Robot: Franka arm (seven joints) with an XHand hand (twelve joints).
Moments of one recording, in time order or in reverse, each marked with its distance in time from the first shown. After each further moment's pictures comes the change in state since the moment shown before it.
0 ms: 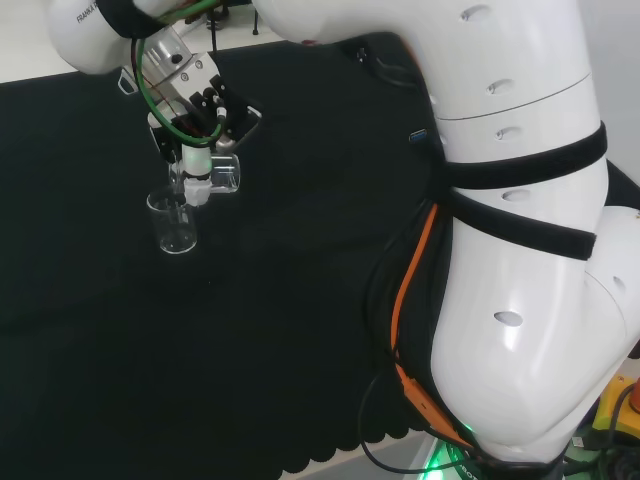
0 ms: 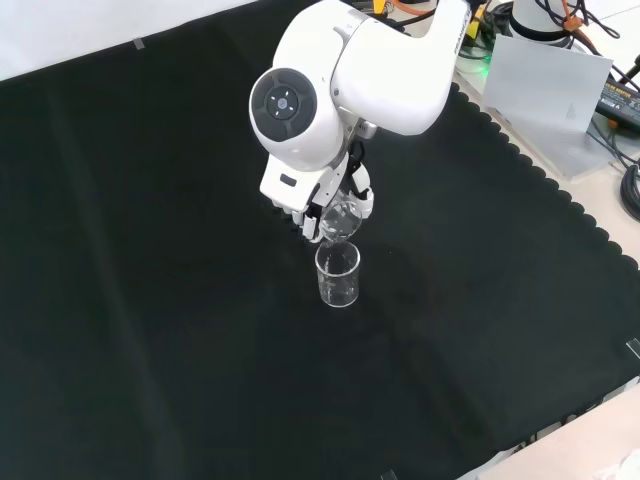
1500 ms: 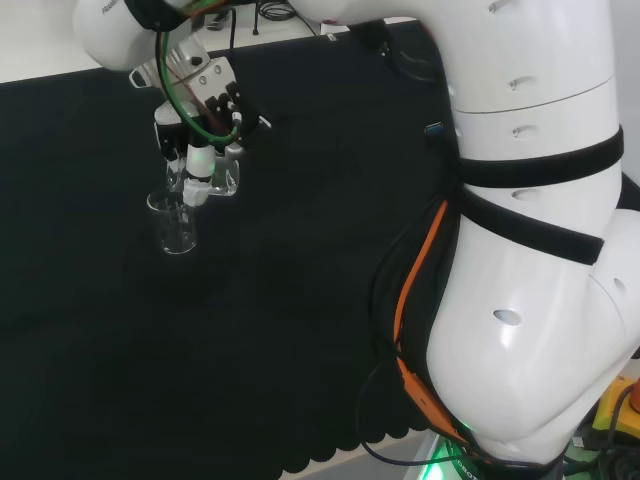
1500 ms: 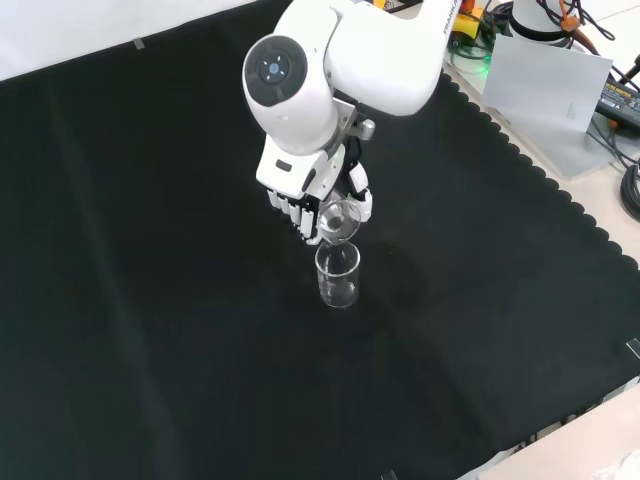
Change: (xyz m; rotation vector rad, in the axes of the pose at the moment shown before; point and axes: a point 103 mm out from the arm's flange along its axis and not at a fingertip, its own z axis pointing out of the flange) arm -0.001 0.004 0.009 -0.109 0.087 -0.020
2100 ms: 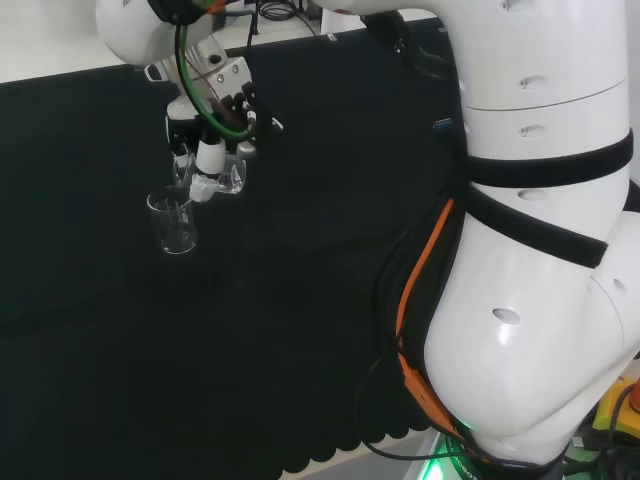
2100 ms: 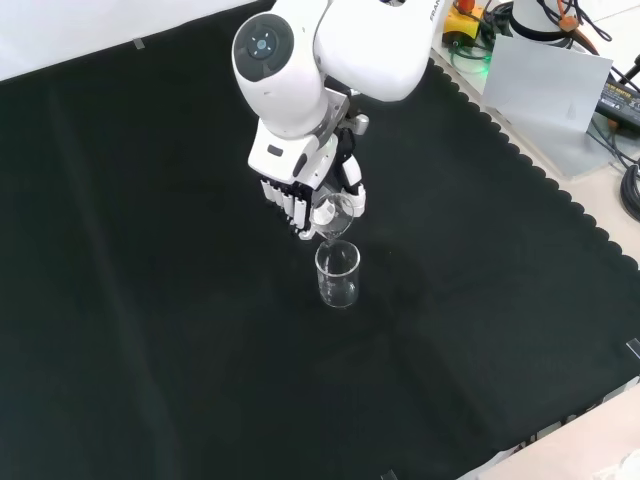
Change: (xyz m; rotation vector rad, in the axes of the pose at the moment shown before) arm -0.015 -0.007 0.007 -0.052 0.054 -0.005
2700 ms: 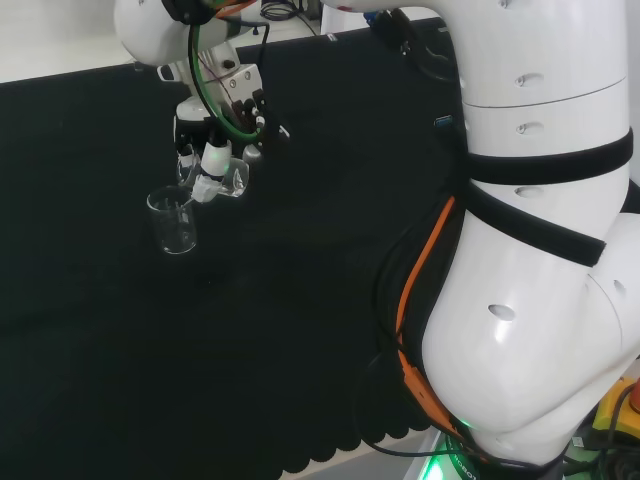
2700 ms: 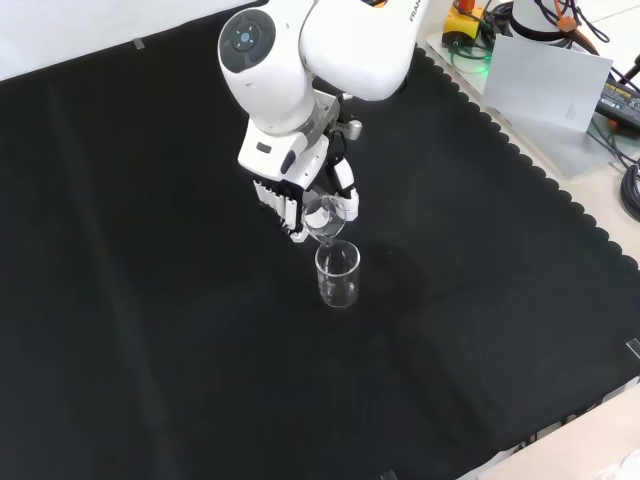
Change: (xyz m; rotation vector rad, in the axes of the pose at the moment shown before) arm -0.011 0.006 0.014 -0.040 0.069 0.010
